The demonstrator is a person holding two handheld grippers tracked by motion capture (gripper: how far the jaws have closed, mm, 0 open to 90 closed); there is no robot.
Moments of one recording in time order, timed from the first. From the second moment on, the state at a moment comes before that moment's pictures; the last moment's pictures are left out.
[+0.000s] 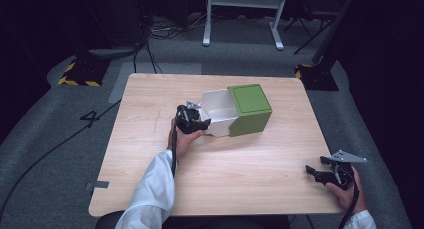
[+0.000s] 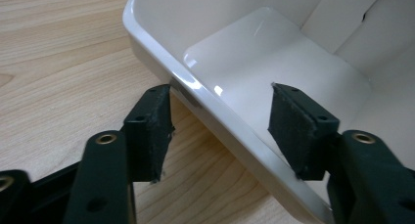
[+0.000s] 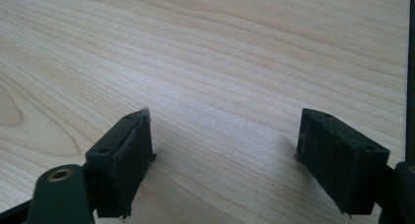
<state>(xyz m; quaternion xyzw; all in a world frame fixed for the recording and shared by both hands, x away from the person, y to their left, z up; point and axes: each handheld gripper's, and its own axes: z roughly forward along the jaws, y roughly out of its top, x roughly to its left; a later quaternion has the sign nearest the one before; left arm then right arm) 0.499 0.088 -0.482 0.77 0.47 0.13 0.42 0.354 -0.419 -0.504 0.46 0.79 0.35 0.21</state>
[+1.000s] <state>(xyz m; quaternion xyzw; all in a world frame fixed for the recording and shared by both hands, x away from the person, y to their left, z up) 0.512 0.042 -0.478 0.75 0.49 0.13 0.42 0.354 -0.419 -0.504 0.46 0.79 0.35 0.21</state>
